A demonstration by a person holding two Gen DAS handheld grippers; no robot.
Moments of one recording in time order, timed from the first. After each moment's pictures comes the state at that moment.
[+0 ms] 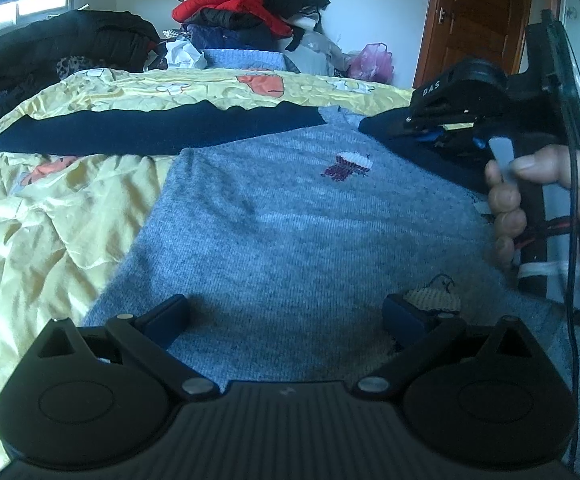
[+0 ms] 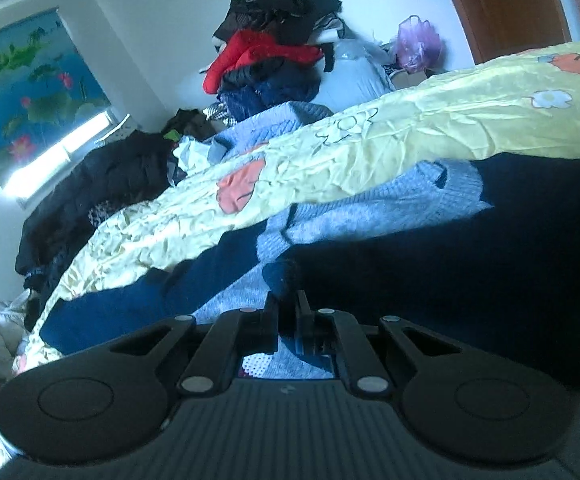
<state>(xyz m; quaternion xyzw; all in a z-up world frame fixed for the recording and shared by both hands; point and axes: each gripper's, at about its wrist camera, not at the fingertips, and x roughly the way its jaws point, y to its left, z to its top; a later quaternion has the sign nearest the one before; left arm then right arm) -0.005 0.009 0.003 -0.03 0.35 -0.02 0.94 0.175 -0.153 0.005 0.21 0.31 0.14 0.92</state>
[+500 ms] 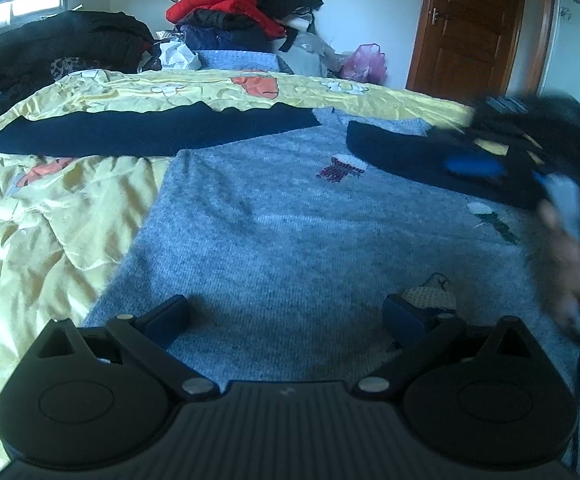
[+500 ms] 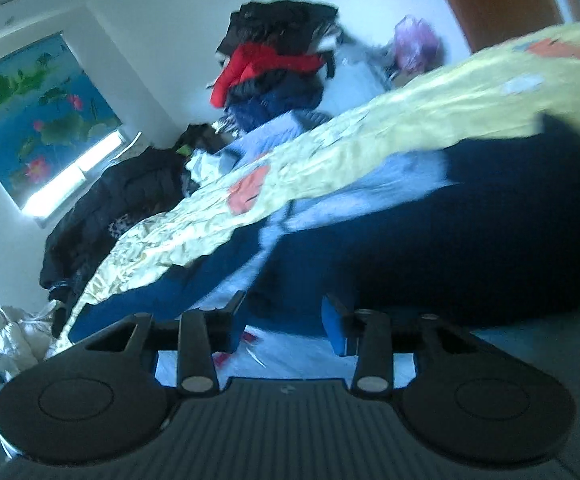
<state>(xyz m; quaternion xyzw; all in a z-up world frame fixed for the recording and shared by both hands) -0.007 0.013 0.007 -0.03 0.35 -0.03 0.94 0.109 -0.193 0.003 0.25 0.28 0.15 0.91</state>
